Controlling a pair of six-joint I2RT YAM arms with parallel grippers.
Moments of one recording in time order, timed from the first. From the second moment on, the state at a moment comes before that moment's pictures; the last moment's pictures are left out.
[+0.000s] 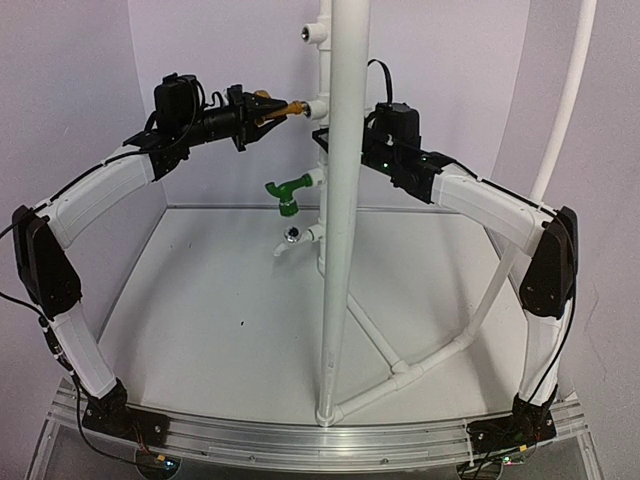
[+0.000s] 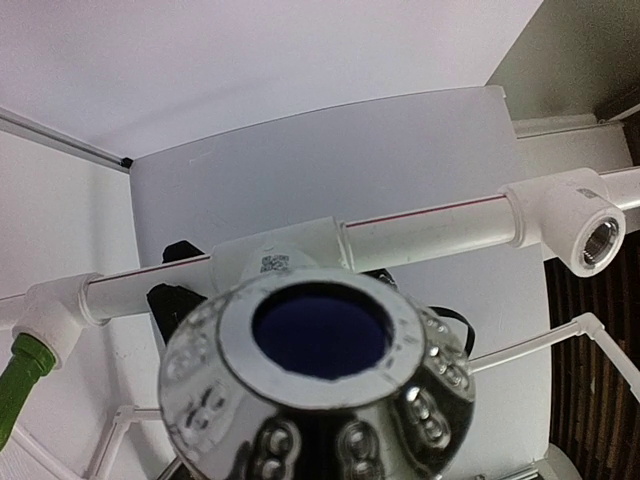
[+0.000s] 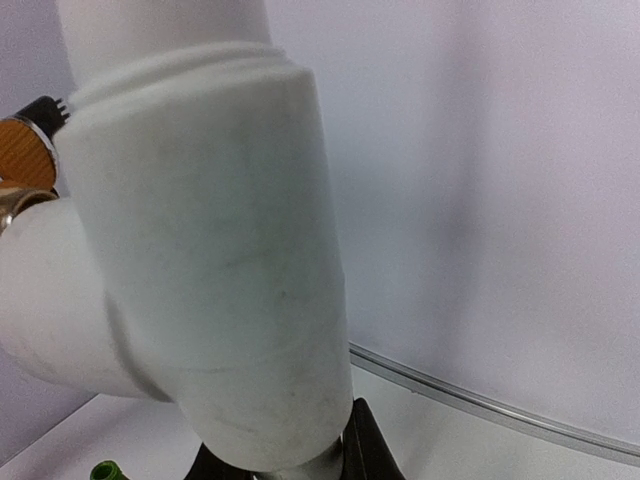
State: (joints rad) left arm -0.49 1.73 1.80 0.01 0.66 -1.39; right arm 0.70 2.00 1.96 -0.01 -0.01 0.13
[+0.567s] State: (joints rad) left arm -0.49 1.73 1.69 0.09 0.68 -1.50; right arm 0.70 2.01 1.96 0.00 -0.02 0.13
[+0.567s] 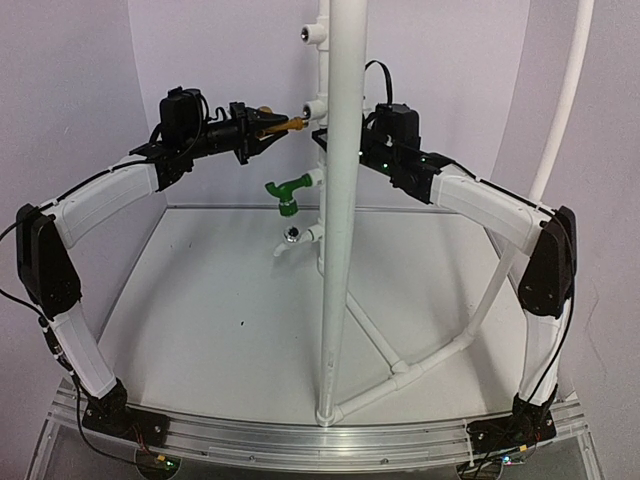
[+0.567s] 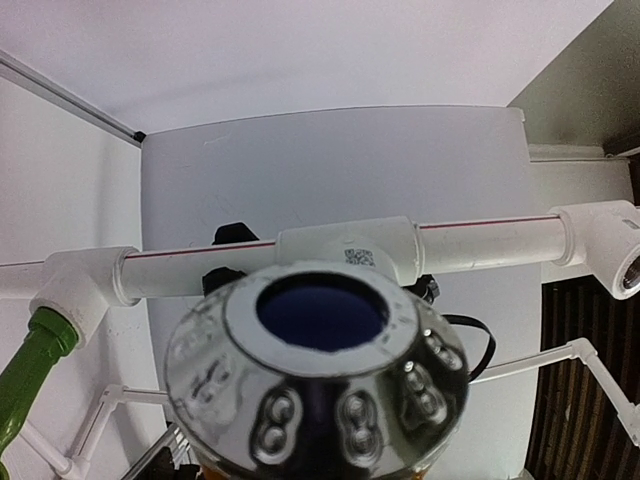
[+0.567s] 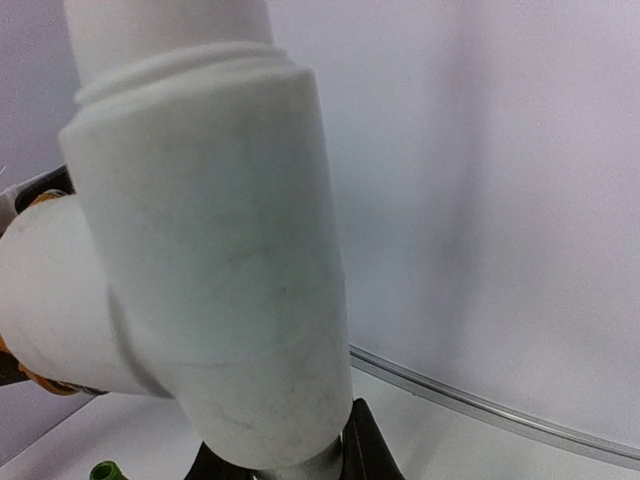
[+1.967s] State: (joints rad) left arm -0.49 1.68 1.58 0.28 0.59 -1.73; right arm 0.69 2.02 1.96 0.05 -0.07 0.11
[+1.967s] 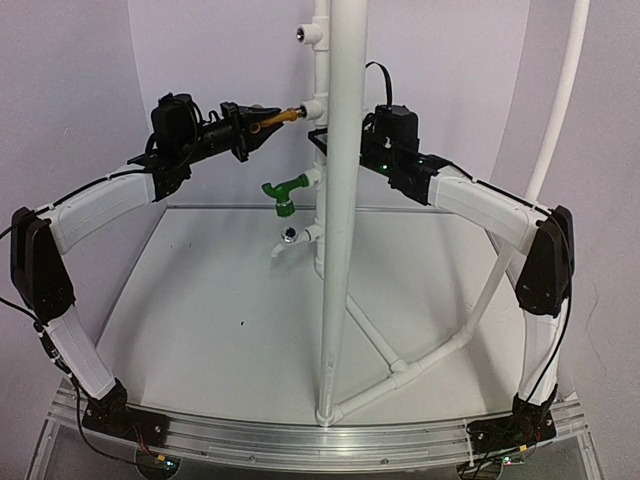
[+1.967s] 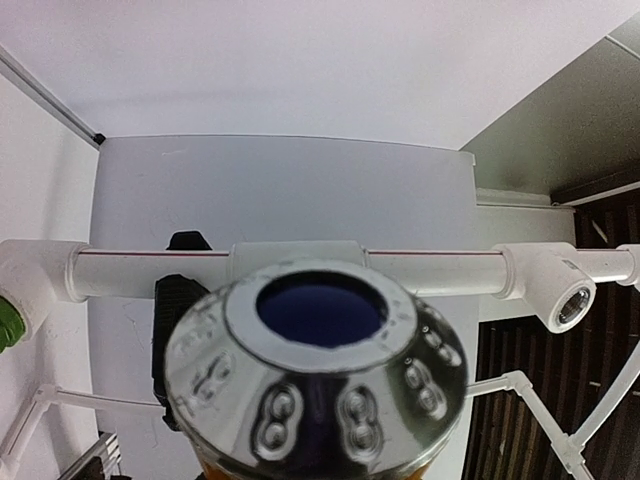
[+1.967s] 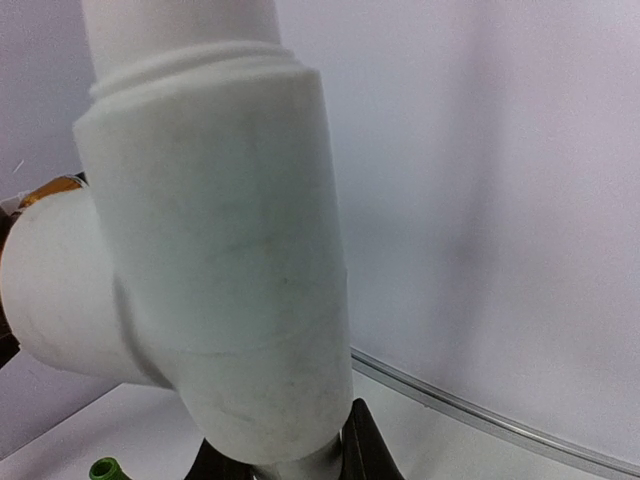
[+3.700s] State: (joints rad) left arm -0.52 1.65 1.55 0.22 0.46 -1.74; right arm 0.70 2.02 1.94 0.09 -0.05 0.09
